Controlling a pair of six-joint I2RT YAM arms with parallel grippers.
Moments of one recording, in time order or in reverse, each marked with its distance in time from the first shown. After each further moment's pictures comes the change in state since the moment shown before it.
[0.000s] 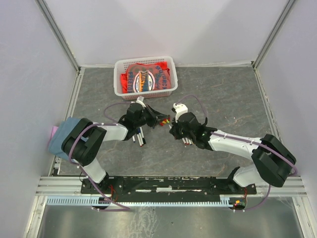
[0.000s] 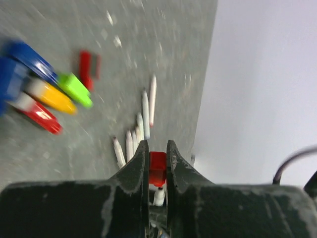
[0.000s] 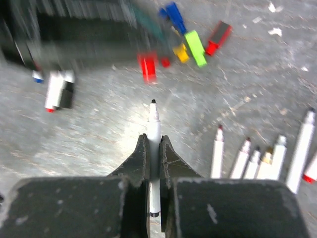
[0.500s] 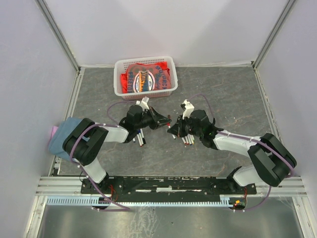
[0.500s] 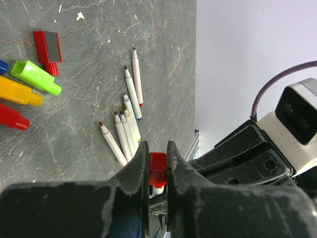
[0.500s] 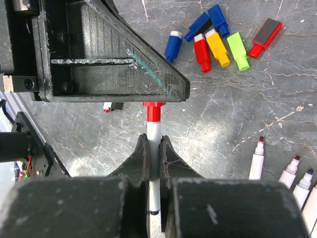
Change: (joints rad) left arm -0.006 0.014 -0.023 0.107 0.061 0.097; right arm -0.143 0.006 -0.117 0.223 -0.339 0.143
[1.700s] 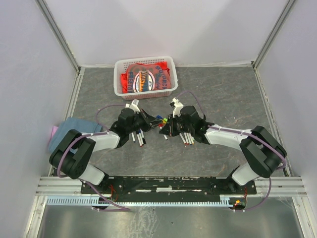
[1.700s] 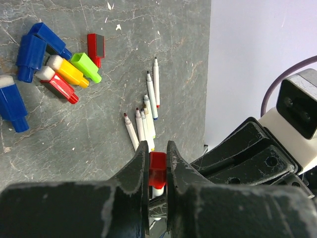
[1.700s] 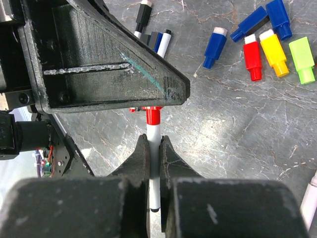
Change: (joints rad) left arm 0.042 -0.203 -0.120 -0.113 -0.066 0.016; right arm 0.063 0.122 0.158 -0.078 -0.063 0.040
